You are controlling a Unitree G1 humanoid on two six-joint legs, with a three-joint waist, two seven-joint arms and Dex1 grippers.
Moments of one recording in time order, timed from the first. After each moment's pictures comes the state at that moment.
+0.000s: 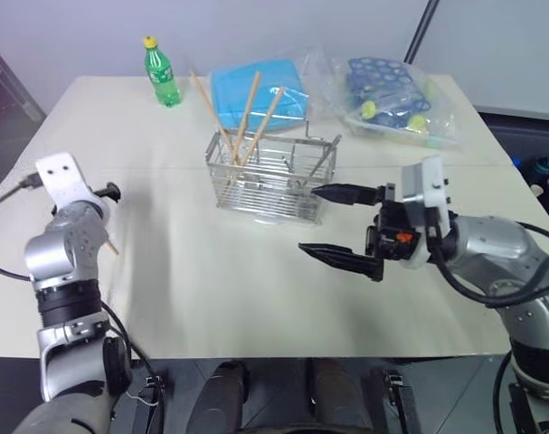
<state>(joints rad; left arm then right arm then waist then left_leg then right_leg) -0.56 0.43 0.43 0.10 -0.30 0.89 0.31 -0.37 -0.74 -0.07 -0.60 0.87 0.65 0.81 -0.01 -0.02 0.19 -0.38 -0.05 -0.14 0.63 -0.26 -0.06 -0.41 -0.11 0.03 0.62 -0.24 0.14</state>
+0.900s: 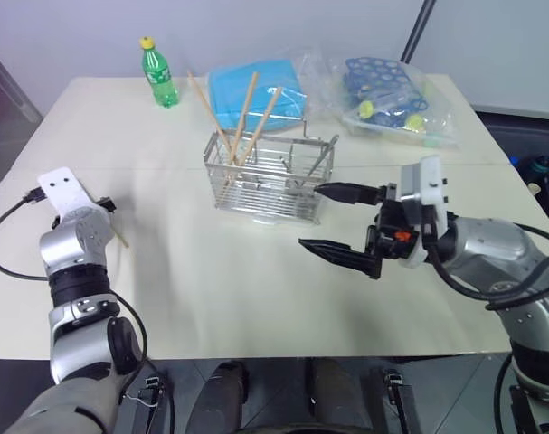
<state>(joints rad) -0.72 0.42 0.51 0.47 -0.21 0.78 0.38 -0.35 -0.75 -0.08 -0.61 0.87 0.65 0.74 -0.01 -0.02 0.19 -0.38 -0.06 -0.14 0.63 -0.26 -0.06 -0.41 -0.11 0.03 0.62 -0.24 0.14</state>
